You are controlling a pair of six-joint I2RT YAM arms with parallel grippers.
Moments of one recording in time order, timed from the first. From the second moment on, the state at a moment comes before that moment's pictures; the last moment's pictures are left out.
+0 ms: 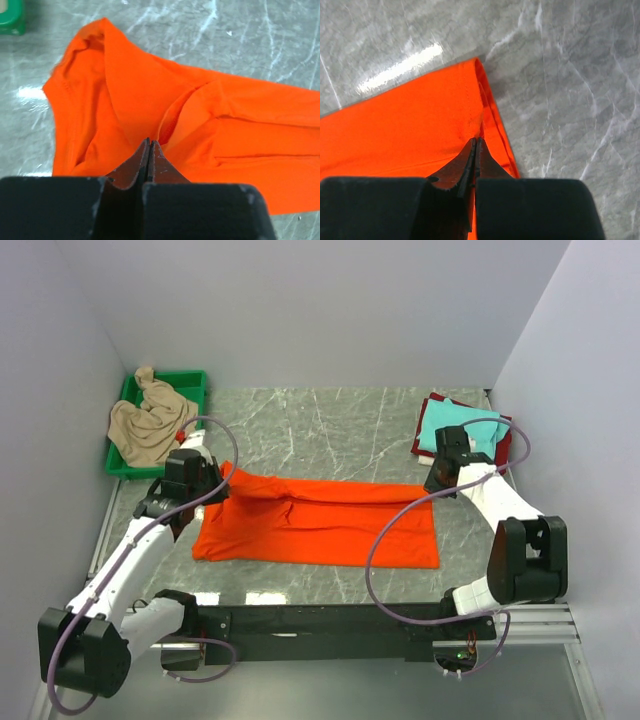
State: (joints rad) left arm -0.22 1.02 0.74 -0.35 0.02 -0.40; right arm 0.06 1.46 0.98 -0.61 0.19 0.47
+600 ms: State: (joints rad) left arm -0.22 0.92 0.73 -0.50 -0.09 -0.56; right arm 0.06 1.37 0.85 -0.63 0.19 0.50
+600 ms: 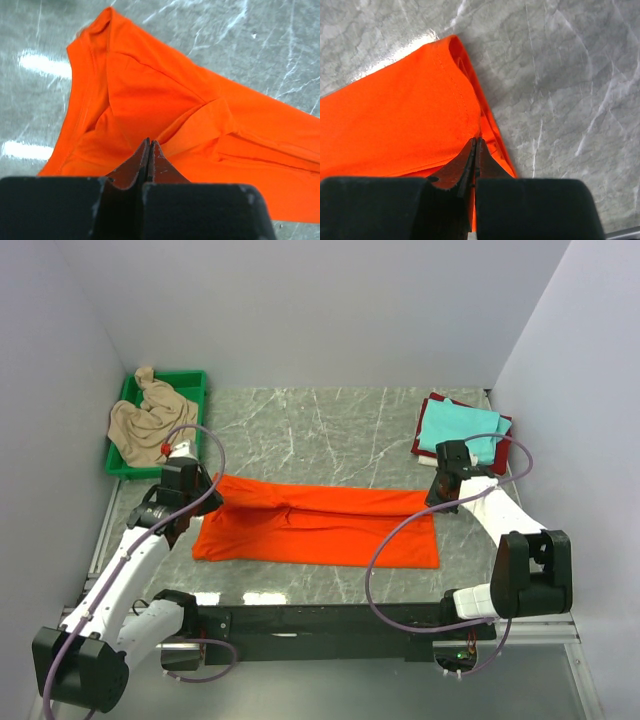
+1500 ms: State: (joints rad) left arm -0.22 1.00 0.70 -0.52 0.01 -0.74; right arm 0.20 1.29 0.91 -0.69 0.14 0.56
